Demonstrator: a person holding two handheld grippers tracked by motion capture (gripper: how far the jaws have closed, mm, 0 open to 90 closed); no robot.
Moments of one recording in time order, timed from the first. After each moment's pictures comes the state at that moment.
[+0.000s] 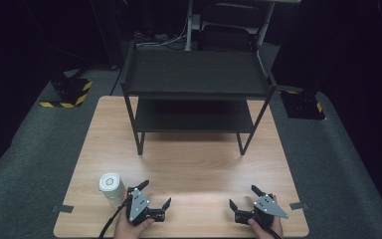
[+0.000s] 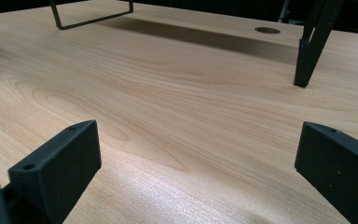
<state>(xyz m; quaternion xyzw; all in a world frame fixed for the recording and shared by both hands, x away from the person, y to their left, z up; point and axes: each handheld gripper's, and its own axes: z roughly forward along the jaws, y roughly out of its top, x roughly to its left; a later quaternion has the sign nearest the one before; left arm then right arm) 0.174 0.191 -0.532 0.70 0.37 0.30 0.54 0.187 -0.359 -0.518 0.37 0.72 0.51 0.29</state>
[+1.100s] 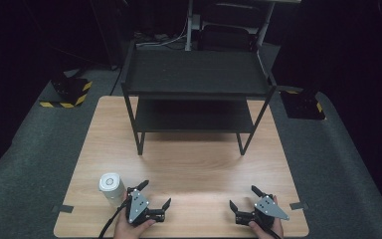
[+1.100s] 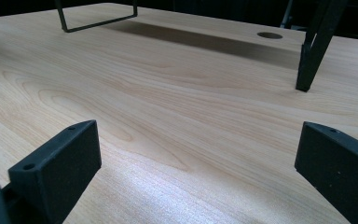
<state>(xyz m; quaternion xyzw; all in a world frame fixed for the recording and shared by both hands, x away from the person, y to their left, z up) 0.169 0.191 -0.529 0.69 0.35 0.31 0.55 0.185 -0.362 -0.520 0.36 0.72 0.52 0.29</state>
